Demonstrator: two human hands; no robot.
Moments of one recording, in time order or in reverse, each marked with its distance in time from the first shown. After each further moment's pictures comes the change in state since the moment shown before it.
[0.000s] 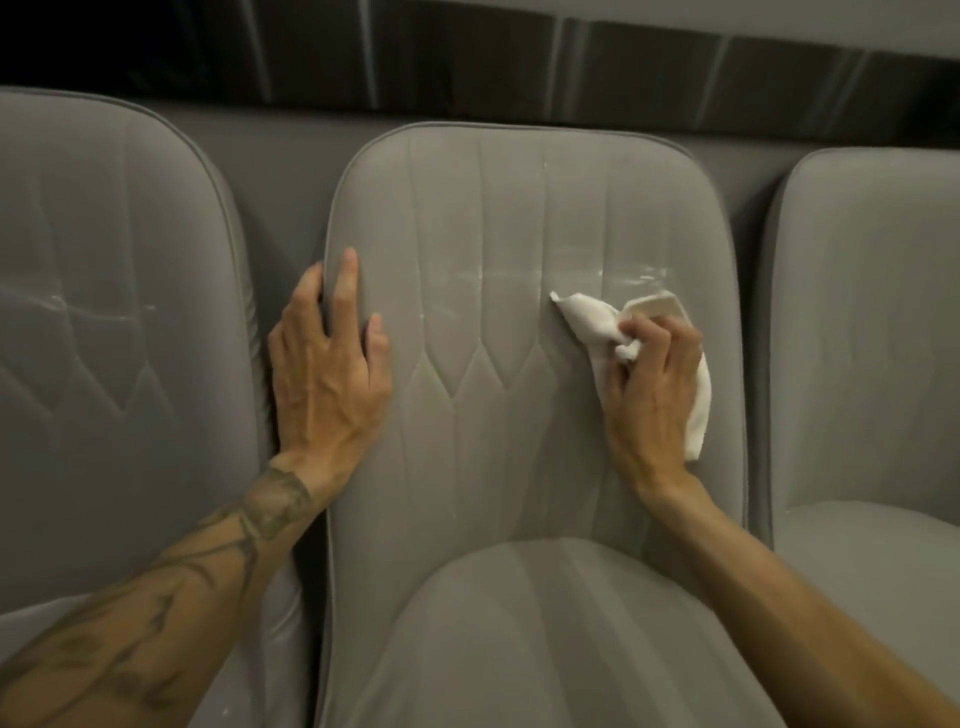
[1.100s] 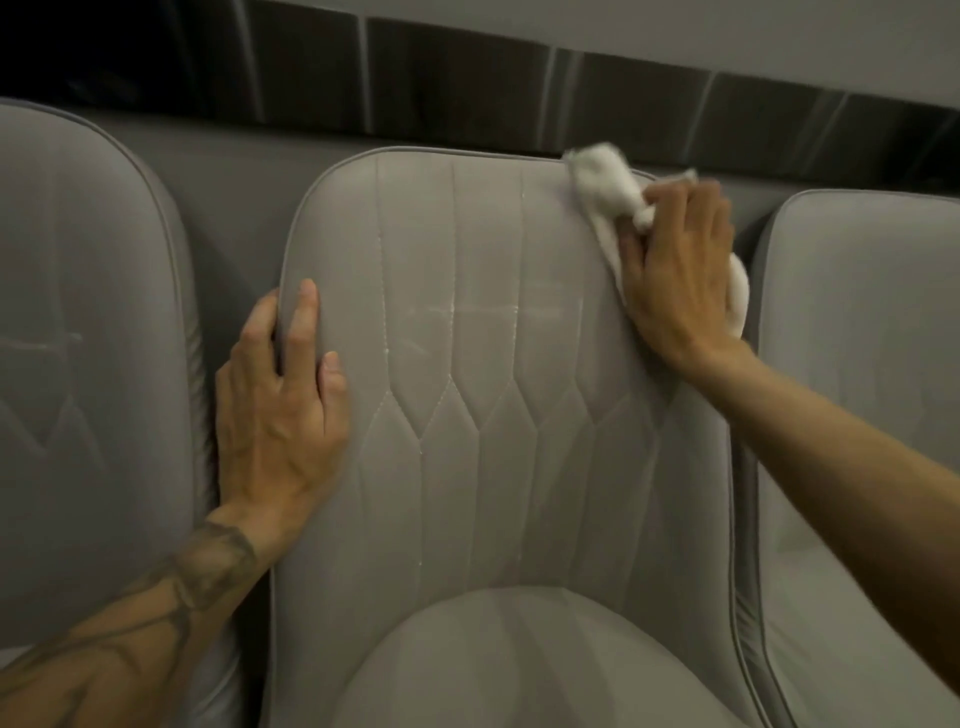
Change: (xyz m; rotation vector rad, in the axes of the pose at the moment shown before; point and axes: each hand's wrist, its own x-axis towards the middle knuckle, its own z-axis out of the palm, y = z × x) left_hand -0.001 -0.001 0.006 -0.017 0.014 -0.005; right_hand 0.158 0.026 0.008 -0.237 0.030 -0.207
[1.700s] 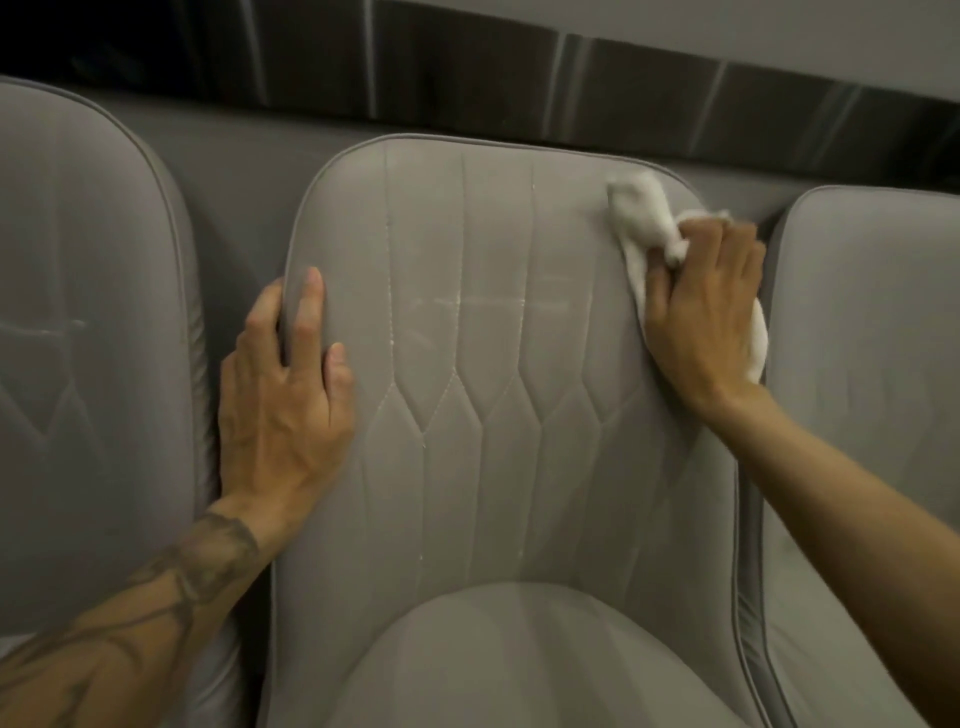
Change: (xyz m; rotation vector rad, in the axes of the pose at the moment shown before) left_hand 0.001 -0.004 0.001 0.011 -0.016 -0.003; right_hand -0.033 0.005 -0.015 -0.056 -0.048 0.078
